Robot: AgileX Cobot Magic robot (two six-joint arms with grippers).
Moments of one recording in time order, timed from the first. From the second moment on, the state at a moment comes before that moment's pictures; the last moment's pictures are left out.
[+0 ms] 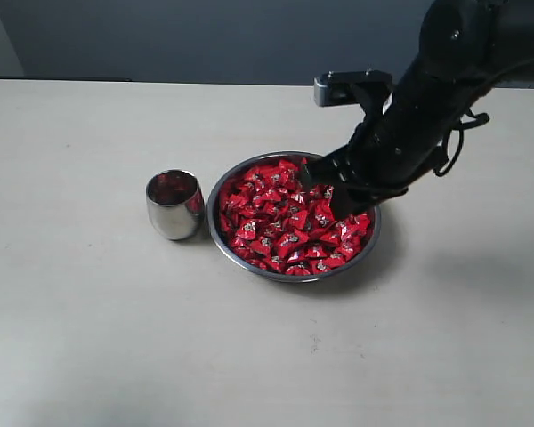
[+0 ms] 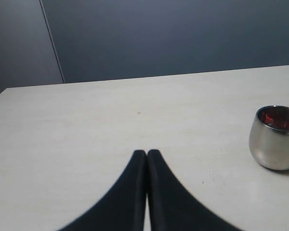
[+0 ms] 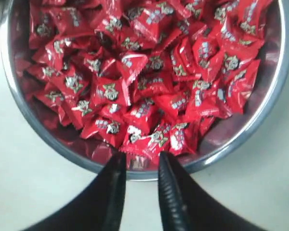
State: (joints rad) left arm 0.12 0.00 0.01 0.03 0.23 0.03; right arm 0.58 1.75 -1.19 0.28 0.86 -0.11
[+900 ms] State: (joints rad) left arm 0.12 0.00 0.01 0.03 0.23 0.03; right arm 0.58 1.97 -1.15 0.64 0.69 -0.52
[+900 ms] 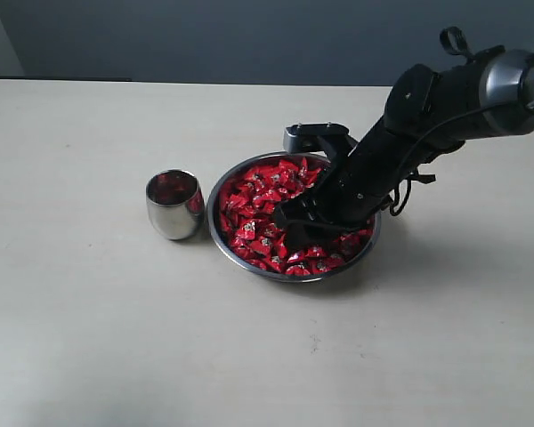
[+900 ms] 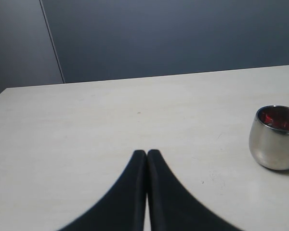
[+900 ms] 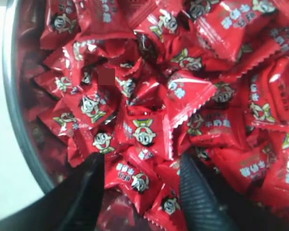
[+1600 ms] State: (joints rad) left arm 0.12 0.00 0.01 0.03 0.23 0.03; right arm 0.58 2.01 -1.18 0.66 0.69 -0.57
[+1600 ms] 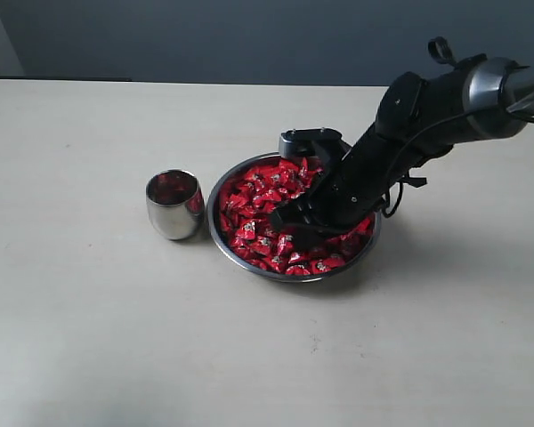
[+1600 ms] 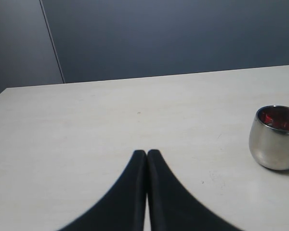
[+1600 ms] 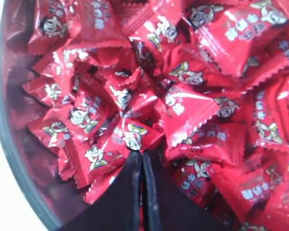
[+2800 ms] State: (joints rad) left arm 0.12 0.00 0.01 0.03 0.23 0.03; right arm 0.73 1.97 -1.50 0.76 0.75 -0.52
